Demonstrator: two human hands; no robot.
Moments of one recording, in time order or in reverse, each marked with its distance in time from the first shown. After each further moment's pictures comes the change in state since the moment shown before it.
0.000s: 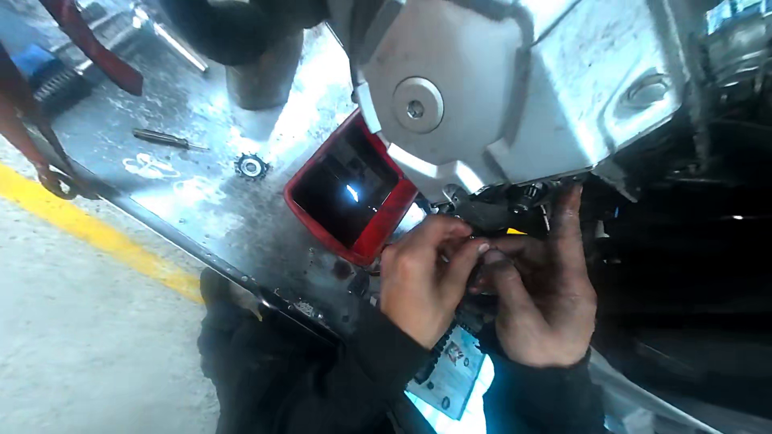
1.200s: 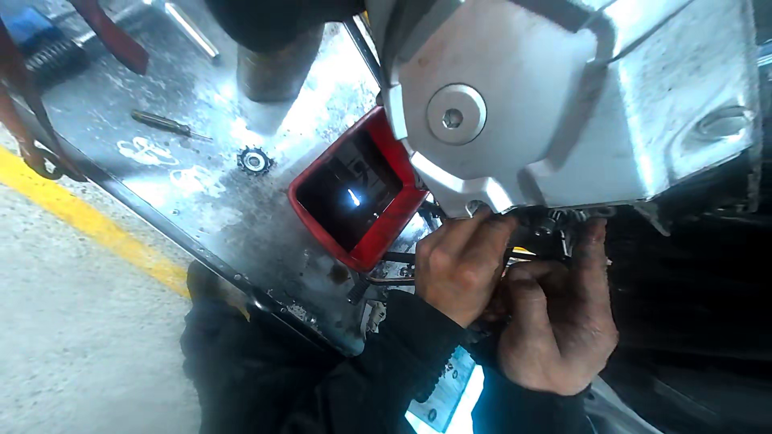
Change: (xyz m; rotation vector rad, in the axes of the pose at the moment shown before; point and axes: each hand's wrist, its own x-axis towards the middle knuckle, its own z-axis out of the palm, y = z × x) left_hand 0.027 -0.026 0.049 0.283 0.348 0.345; right_hand 0.000 0.004 0.013 -0.105 0.171 -0.031
